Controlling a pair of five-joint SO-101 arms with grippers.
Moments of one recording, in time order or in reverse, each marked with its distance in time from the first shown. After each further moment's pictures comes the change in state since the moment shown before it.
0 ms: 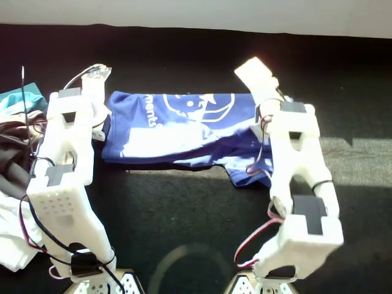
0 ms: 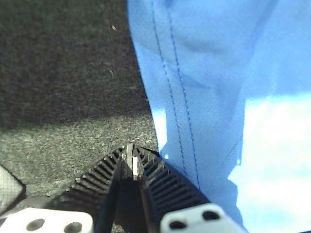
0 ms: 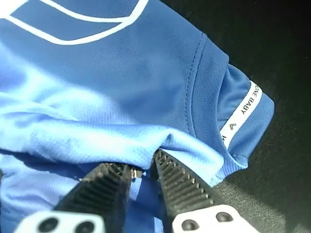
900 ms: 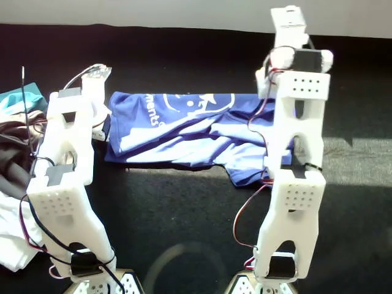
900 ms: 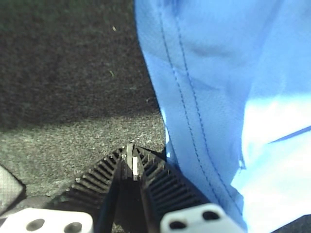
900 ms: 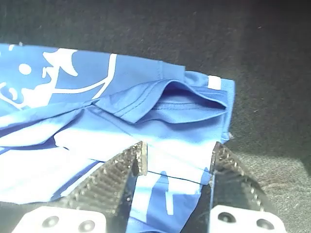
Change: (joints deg) left arm -0.1 -0.7 -1.2 0.2 0.0; right arm -1.1 29.1 -73.8 48.8 -25.8
